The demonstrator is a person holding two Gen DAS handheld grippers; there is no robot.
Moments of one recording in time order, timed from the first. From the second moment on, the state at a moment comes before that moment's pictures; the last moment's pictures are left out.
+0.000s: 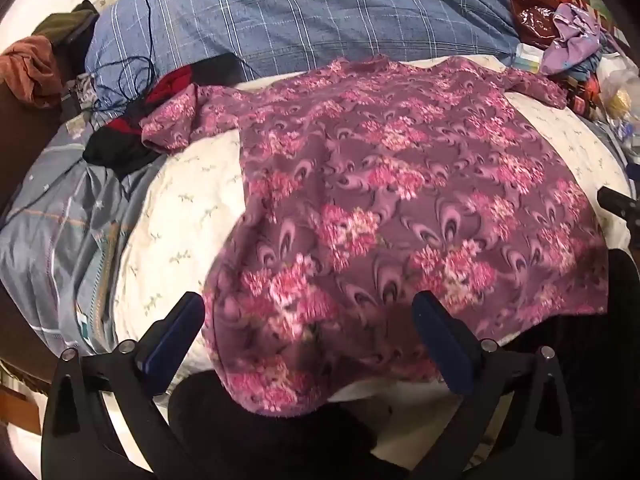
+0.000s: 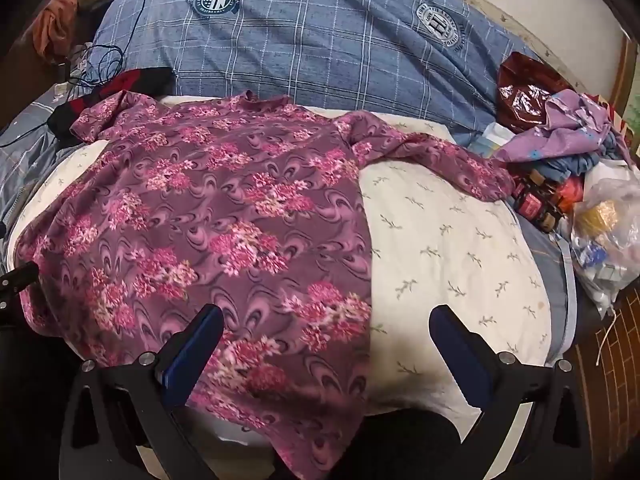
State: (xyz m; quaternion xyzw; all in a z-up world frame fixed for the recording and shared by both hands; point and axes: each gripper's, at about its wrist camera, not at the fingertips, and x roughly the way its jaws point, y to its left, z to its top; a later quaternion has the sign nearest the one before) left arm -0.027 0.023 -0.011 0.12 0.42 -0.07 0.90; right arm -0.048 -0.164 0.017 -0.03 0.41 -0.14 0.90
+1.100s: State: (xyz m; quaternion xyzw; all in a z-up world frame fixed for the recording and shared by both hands) left arm -0.055 0.032 -0.011 0.08 0.42 -0.10 0.90; right arm -0.086 -0.165 0.022 -0.02 0.40 -0.16 0.90
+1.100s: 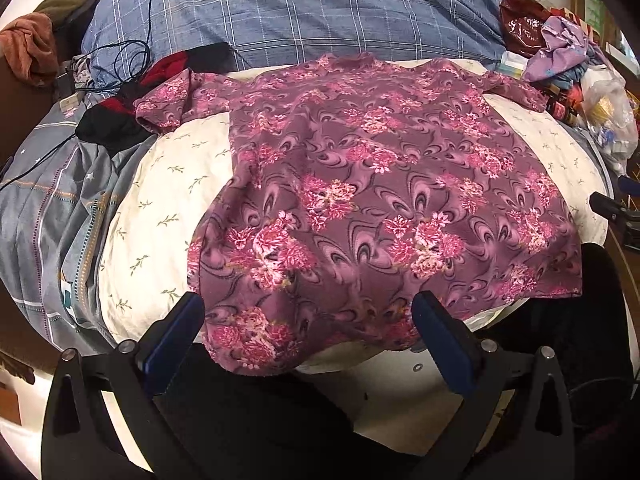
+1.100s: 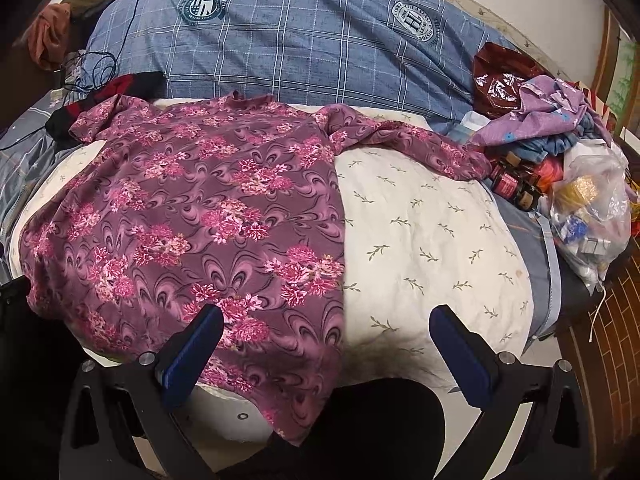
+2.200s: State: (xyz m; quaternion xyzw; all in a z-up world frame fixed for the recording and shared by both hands) left arm -0.050 0.017 -0.007 0.08 0.42 -0.11 0.90; right arm -0.083 -0.170 0.017 -0.02 0.41 -0.16 0.90
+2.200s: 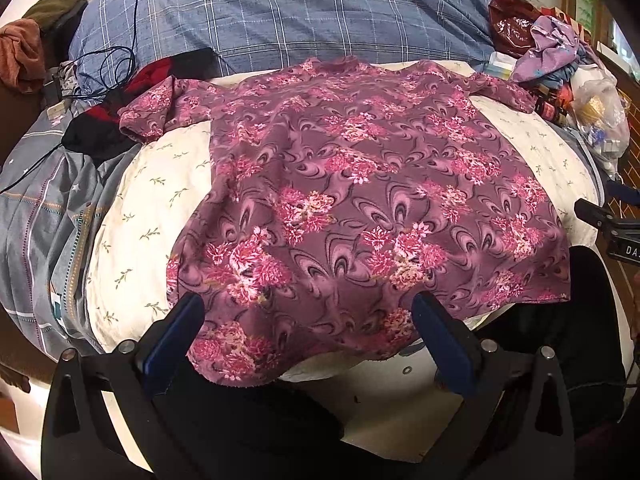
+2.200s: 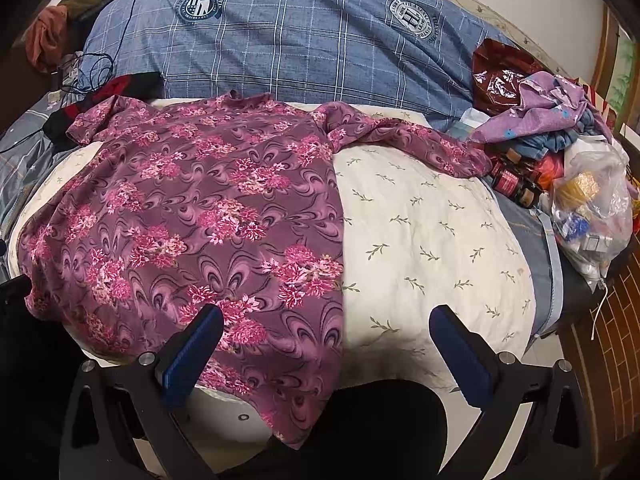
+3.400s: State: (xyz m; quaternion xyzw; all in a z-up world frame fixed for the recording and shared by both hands) left arm 0.027 0.116 0.004 -0.02 0.46 -0.03 0.89; right arm -0.061 -0.257 -0.005 0.13 0.42 -0.15 0.88
